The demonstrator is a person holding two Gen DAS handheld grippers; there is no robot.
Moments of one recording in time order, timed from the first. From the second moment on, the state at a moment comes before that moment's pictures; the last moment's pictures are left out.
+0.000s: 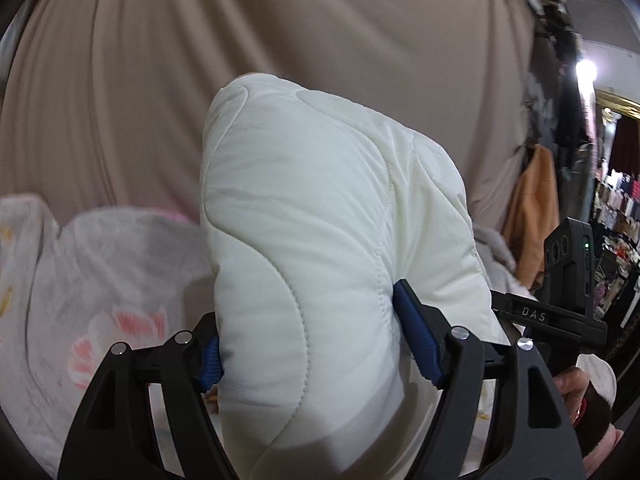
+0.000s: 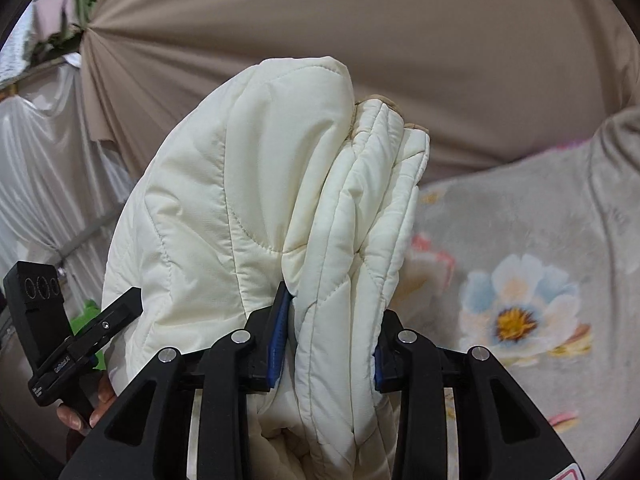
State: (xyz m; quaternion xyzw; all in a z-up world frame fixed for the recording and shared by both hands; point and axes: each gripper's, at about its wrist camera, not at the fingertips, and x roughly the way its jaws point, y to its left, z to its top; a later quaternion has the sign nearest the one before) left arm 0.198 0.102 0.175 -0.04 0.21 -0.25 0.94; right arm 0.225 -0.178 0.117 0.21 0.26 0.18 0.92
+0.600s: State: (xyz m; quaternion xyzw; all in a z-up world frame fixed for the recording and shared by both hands) left arm 0.263 0.123 0.073 -0.02 0.30 -0.15 0.94; right arm 0.259 -0.175 0.058 0.16 0.30 0.07 0.94
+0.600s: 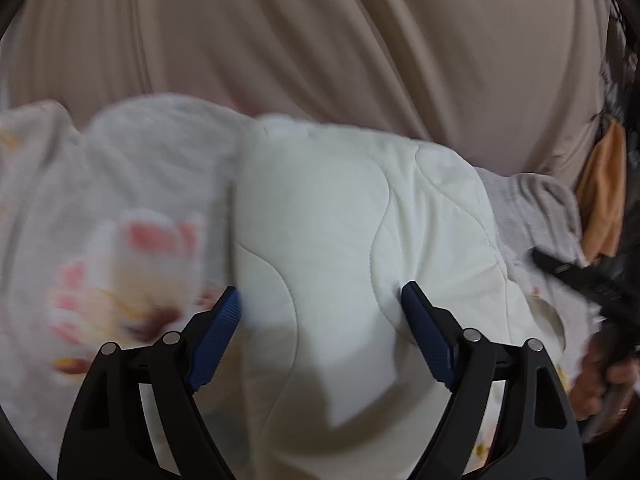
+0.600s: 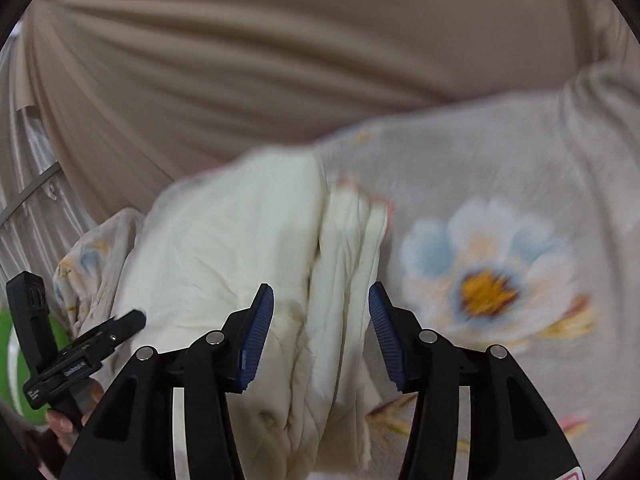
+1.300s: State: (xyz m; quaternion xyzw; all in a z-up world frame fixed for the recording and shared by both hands) left arm 0.205 0.086 0.042 0.06 0.31 -0.03 0.95; right arm 0.223 -0.109 -0.001 -0.02 0.36 0.05 0.93
